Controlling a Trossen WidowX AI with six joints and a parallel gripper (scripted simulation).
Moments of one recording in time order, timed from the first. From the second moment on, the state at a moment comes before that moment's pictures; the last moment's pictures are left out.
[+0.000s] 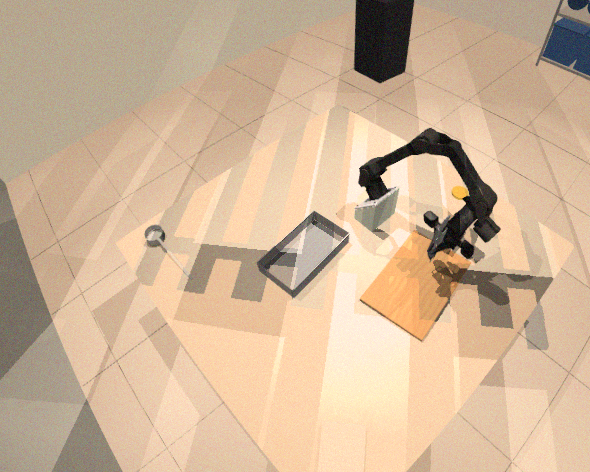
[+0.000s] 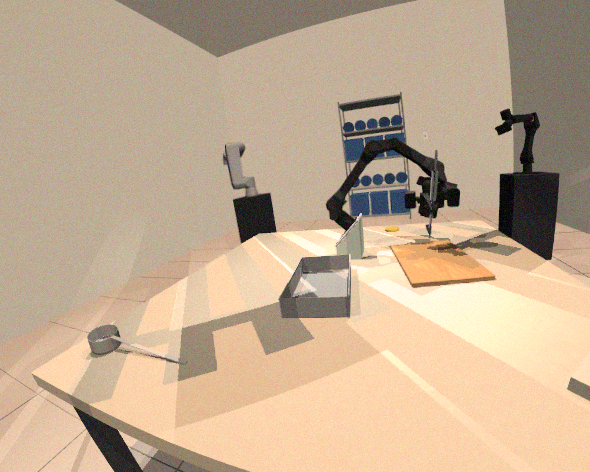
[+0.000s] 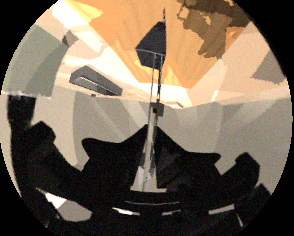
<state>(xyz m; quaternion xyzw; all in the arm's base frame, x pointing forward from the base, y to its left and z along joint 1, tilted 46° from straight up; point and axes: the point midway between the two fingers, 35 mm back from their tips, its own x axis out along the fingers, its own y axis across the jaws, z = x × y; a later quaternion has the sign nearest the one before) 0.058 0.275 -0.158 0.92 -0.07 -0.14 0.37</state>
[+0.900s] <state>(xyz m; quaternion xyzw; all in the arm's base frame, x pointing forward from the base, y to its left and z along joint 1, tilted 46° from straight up) 0.079 0.257 -0.161 0.86 -0.19 -0.28 0.37</state>
